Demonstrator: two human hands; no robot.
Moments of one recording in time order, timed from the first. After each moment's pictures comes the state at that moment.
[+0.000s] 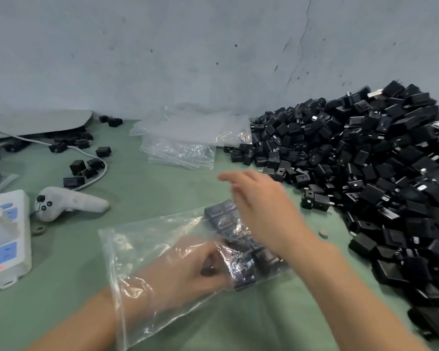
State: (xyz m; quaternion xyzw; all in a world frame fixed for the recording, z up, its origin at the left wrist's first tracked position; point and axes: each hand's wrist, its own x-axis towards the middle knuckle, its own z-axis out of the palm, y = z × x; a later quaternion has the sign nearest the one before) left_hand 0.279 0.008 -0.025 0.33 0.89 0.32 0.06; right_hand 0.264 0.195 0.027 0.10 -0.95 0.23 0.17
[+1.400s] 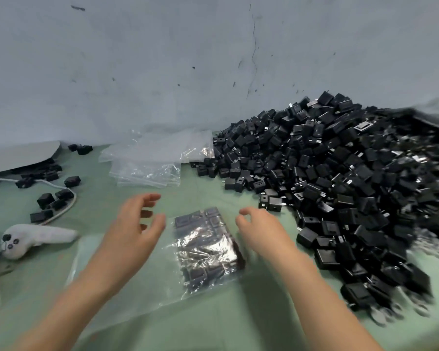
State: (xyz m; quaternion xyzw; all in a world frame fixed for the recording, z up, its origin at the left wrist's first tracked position) left_hand 0.253 0.016 0.026 0.18 0.88 0.42 -0.13; right_hand 0.282 0.261 -0.001 -0.17 -0.93 0.33 0.02
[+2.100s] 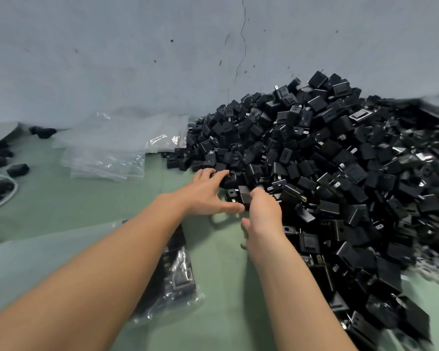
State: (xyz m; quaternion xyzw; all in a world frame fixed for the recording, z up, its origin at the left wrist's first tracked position) left_hand 0.116 0.231 -0.023 0.31 0.93 0.16 0.10; right_hand 0.238 0.330 -0.010 -0.37 -0.54 0.74 0.10
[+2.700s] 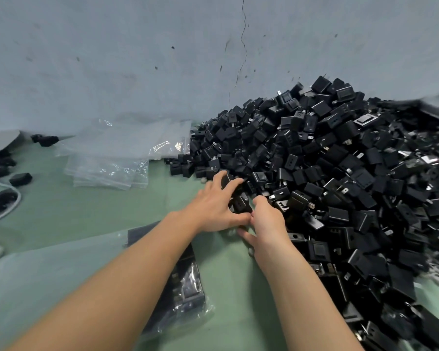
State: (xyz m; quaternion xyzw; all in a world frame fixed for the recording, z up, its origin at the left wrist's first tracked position) left_hand 0.131 0.237 -0.029 0.37 0.92 0.16 0.02; right_hand 0.236 0.328 -0.006 -0.36 -0.52 0.77 0.09
